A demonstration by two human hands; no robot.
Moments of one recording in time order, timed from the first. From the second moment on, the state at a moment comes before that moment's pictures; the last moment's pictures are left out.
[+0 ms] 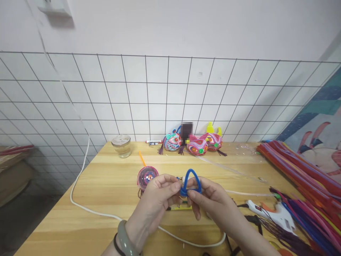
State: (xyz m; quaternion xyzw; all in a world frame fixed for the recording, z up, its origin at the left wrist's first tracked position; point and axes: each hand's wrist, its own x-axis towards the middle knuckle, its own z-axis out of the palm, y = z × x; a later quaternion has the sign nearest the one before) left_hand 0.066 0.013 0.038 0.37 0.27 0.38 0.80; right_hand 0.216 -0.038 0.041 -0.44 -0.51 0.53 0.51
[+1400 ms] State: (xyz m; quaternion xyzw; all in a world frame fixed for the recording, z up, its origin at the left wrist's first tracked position) left_hand 0.067 0.010 0.047 0.54 0.25 0.36 0.72; right_hand 0.220 -0.035 0.041 -0.47 -0.48 0.52 0.53
